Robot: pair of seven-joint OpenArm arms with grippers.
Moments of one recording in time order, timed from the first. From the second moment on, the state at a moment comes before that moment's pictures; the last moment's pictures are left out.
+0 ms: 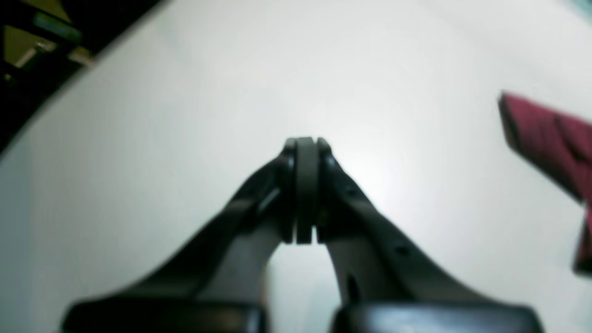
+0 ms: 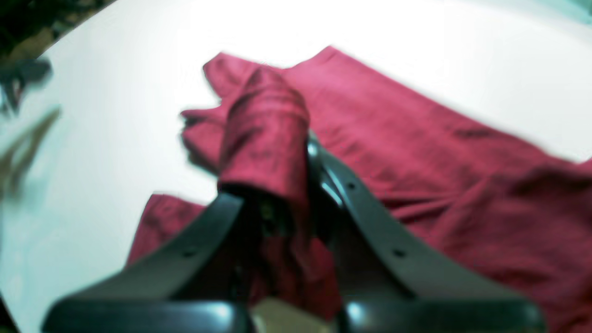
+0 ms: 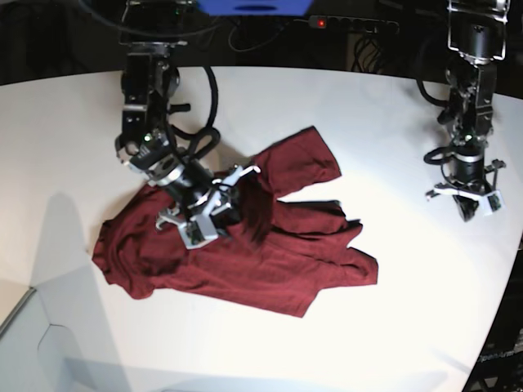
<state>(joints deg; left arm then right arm) 1.9 -26.4 -1.3 68.2 -36.0 8.1 -5.2 -1.4 -8.7 4.1 94.7 1.2 39.0 -24.4</state>
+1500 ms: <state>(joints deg) -12.5 -10.1 14.2 61.1 -35.6 8.8 8.8 -12.5 -1.7 0.4 102.3 1.2 39.0 -30.2</state>
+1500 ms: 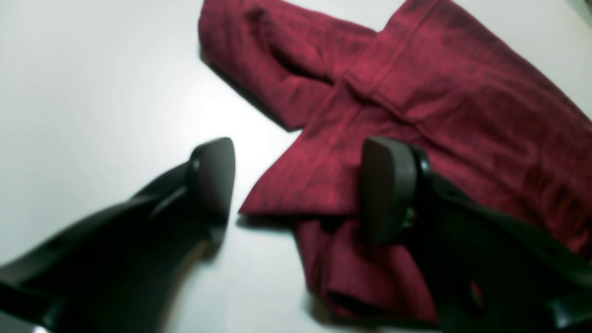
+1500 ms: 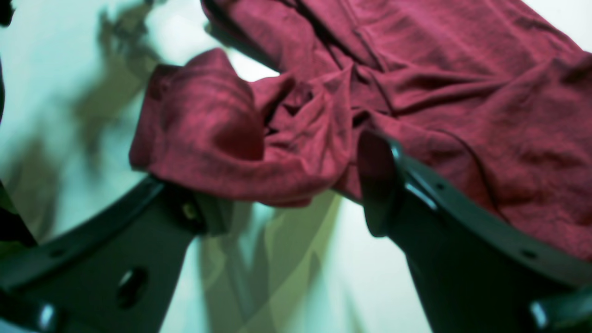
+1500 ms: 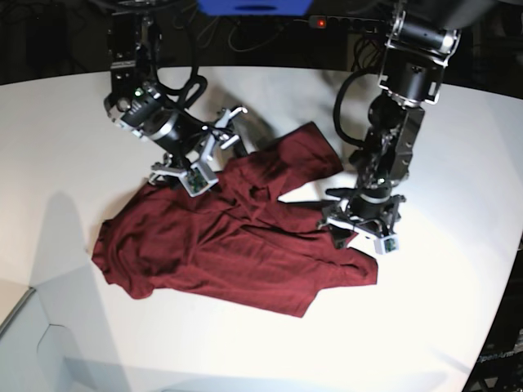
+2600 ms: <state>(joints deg) 26.1 -16.0 -1.0 109.7 -36.2 8.7 8.9 -10.6 -2.0 13.0 102.2 1.2 39.0 -30.2</state>
